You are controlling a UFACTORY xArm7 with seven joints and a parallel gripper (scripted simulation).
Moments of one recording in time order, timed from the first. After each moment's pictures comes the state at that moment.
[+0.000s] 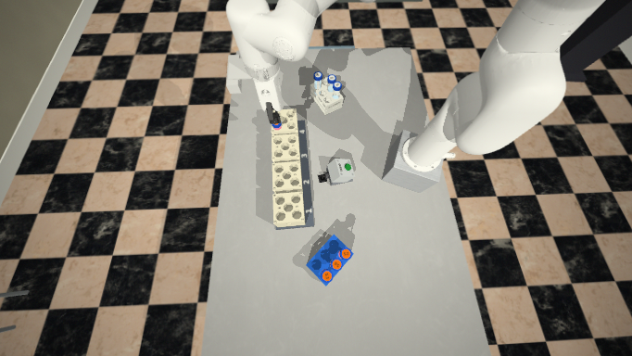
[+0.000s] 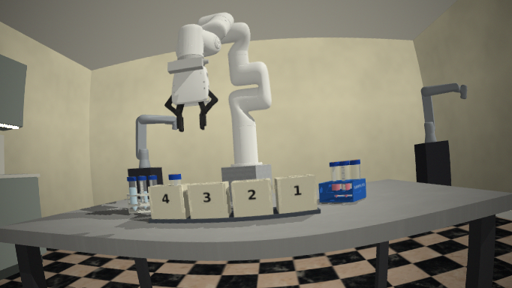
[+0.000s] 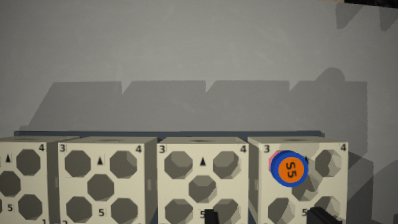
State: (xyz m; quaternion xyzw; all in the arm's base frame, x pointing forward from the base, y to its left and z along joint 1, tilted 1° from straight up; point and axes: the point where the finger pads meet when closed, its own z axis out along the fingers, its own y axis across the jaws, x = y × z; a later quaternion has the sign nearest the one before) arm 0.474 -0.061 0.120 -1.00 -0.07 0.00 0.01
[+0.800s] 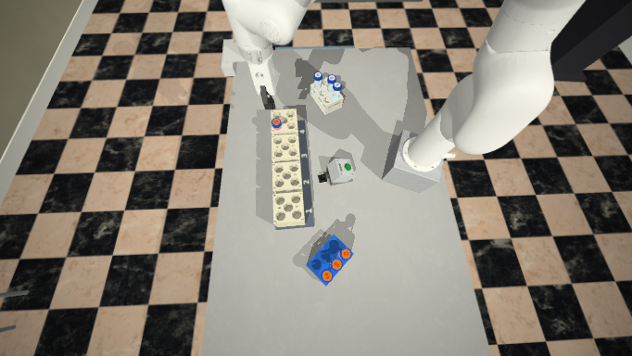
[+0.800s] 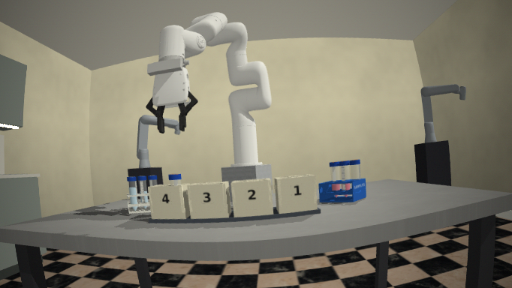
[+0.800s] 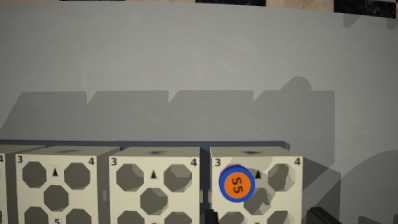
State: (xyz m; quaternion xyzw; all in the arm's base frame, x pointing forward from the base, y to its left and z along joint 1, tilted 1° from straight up) arm 0.495 -0.110 0.119 -1.00 -0.07 0.00 0.01
